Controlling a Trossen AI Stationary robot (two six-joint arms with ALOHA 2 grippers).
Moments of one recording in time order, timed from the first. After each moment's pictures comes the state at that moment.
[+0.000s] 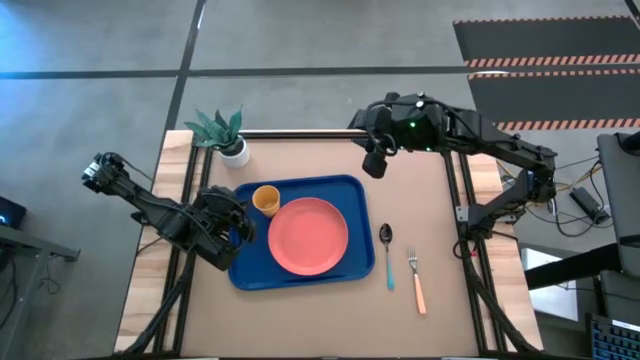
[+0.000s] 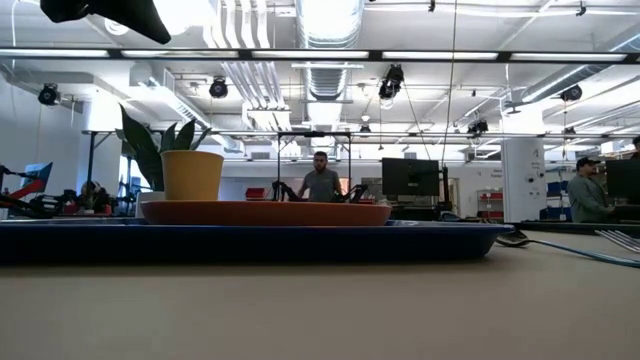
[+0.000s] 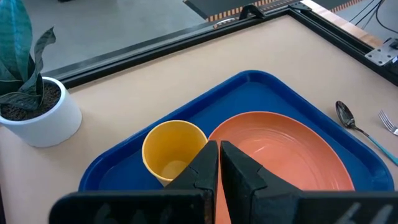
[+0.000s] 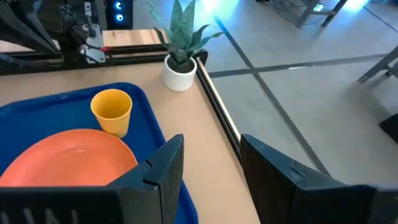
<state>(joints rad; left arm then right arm) -0.55 1.19 1.17 -1.30 -0.95 -1.48 -0.19 1.49 1.83 -0.89 0.21 -0.09</state>
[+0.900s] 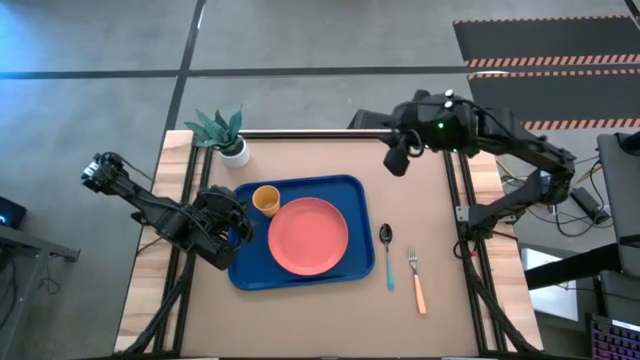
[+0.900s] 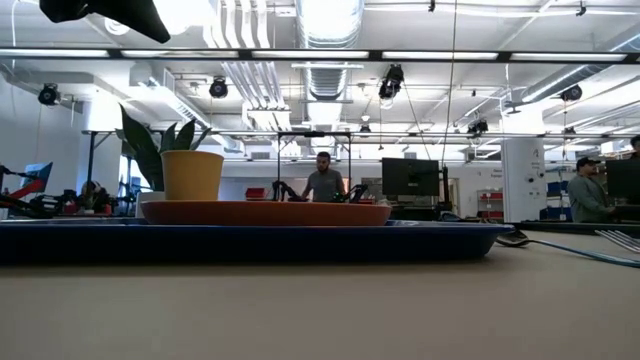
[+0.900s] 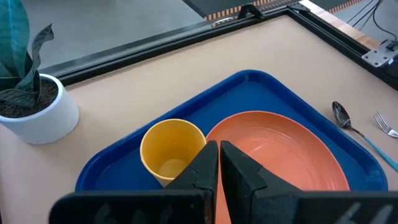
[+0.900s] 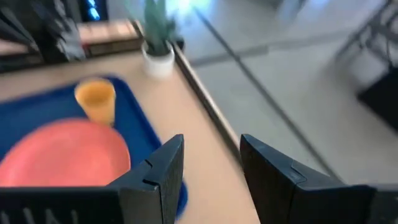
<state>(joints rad) -0.55 1.18 1.17 -1.29 -0.94 -1.48 -0.17 1.39 1.86 -1.09 0.32 0.03</state>
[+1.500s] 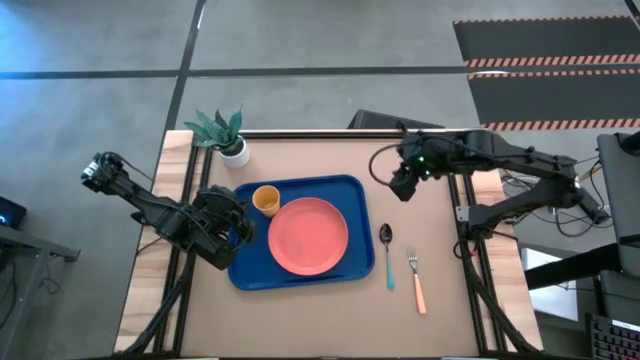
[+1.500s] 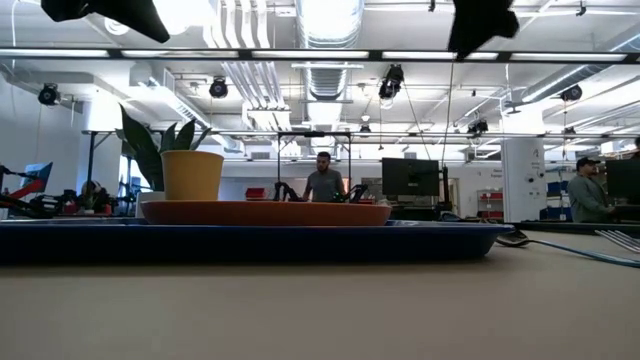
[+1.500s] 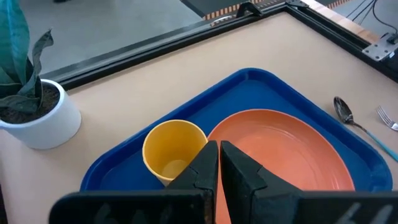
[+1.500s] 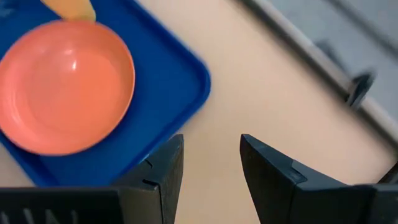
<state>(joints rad) -0.55 1.18 1.17 -1.29 -0.94 -1.45 -0.16 1.26 1.44 -1.22 0.22 0.47</state>
